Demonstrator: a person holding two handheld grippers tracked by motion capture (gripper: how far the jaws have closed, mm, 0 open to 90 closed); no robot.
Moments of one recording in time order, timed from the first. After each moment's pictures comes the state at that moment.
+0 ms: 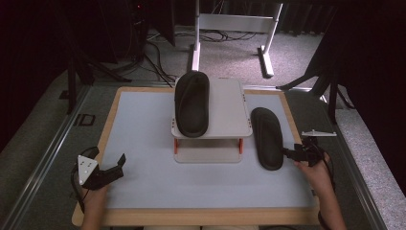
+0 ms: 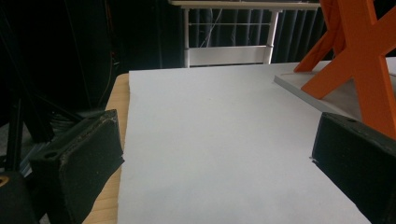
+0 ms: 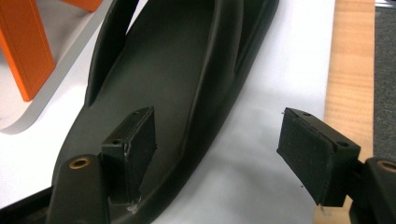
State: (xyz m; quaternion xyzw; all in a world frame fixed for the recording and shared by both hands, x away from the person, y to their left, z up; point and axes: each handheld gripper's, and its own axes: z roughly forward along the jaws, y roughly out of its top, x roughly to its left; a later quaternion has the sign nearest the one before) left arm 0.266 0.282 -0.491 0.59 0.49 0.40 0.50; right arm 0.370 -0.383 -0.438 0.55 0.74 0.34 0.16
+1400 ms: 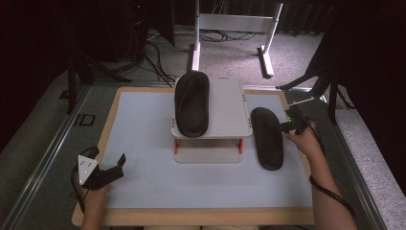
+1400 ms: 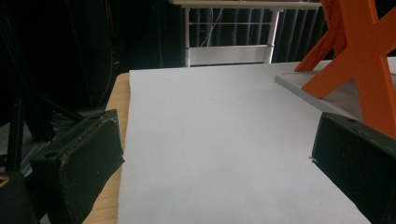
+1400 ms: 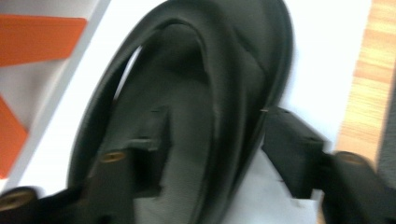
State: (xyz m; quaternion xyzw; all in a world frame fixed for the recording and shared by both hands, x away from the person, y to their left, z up) left arm 0.267 0.282 -0.491 0.59 0.49 0.40 0.50; right arm 0.469 -0.353 -0.406 0.55 0.79 0.25 0.11
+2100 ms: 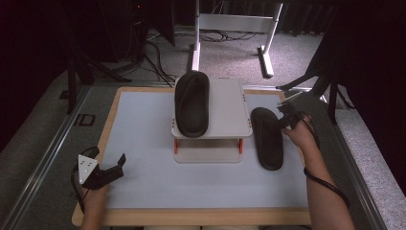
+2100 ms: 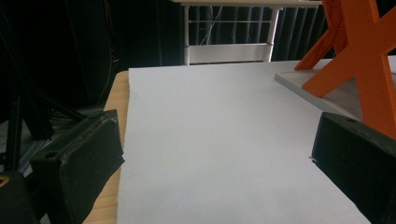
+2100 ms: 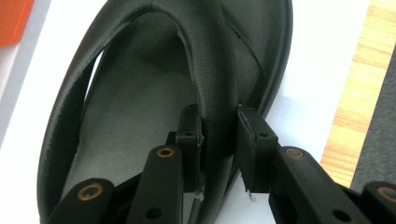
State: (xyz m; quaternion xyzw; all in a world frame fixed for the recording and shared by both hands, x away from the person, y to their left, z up) left arm 0.267 0.282 -0.491 0.59 0.49 0.40 0.50; right arm 0.493 -0.336 -0.407 0.57 0.80 0.15 0.10
